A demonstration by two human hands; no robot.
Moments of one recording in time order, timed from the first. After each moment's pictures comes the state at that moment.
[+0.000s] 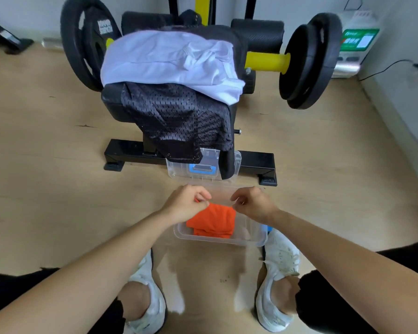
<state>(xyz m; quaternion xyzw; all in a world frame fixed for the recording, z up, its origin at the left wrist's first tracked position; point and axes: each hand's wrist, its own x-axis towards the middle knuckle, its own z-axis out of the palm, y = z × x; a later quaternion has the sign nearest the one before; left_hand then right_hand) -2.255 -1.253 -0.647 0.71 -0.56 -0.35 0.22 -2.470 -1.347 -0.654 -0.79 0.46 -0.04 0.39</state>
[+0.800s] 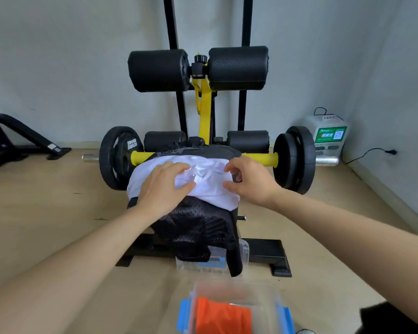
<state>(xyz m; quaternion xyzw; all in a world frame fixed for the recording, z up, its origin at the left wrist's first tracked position) -2.170 -1.341 -0.418 0.73 -0.61 0.00 0.31 -2.391 -1.440 -0.402 -0.88 0.36 -0.27 0.18</state>
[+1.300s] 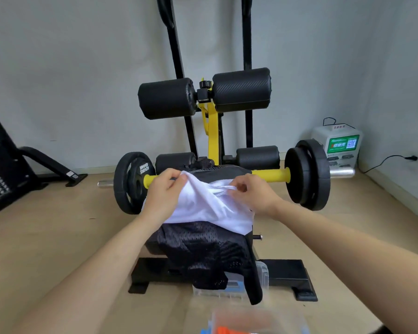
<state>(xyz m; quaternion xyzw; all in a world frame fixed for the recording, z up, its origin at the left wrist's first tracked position) -2.155 -1.351 -0.378 0.68 -0.52 -0.11 0.50 -2.362 -1.465 -0.400 -0.82 0.38 -0.29 0.31</state>
